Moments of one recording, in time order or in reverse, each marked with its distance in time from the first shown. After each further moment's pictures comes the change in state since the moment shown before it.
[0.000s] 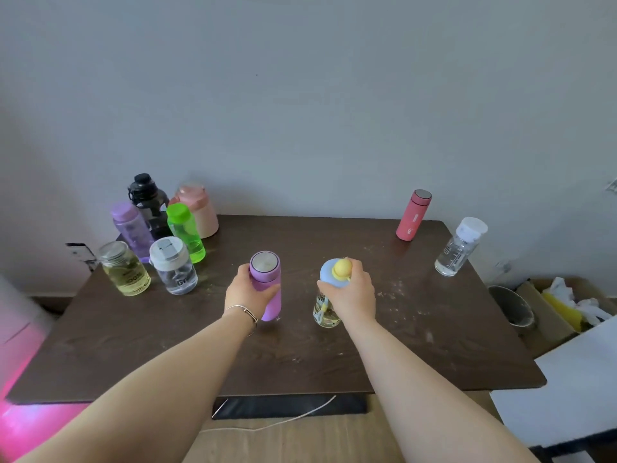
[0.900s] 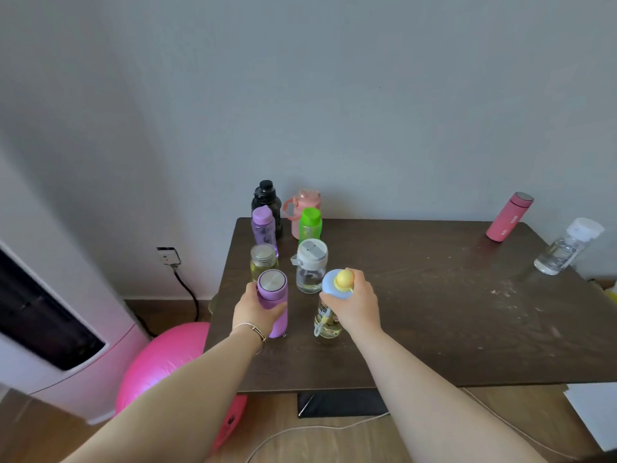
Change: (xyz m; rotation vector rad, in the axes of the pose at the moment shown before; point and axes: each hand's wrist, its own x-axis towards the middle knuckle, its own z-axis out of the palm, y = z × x) left_hand 0.066 -0.189 -0.295 0.031 -0.022 0.001; right_hand -0.142 -0.173 0.279 -0.026 -0.043 -0.039
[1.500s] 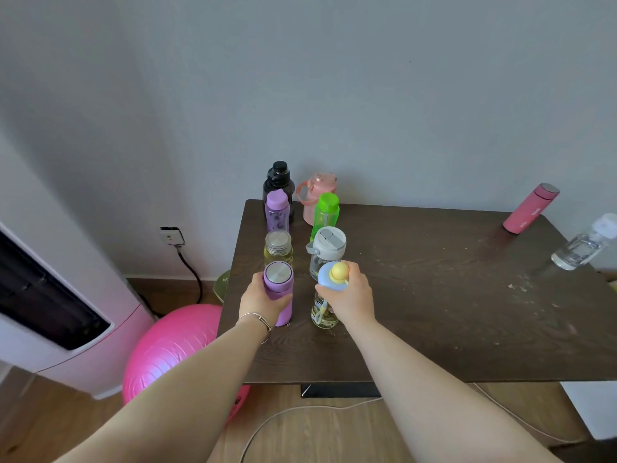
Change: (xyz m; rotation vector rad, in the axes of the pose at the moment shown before) left_hand 0.033 -0.030 -0.010 0.007 -0.042 -0.032; right_hand 0.012 -0.015 0.056 -0.034 -0.037 0.012
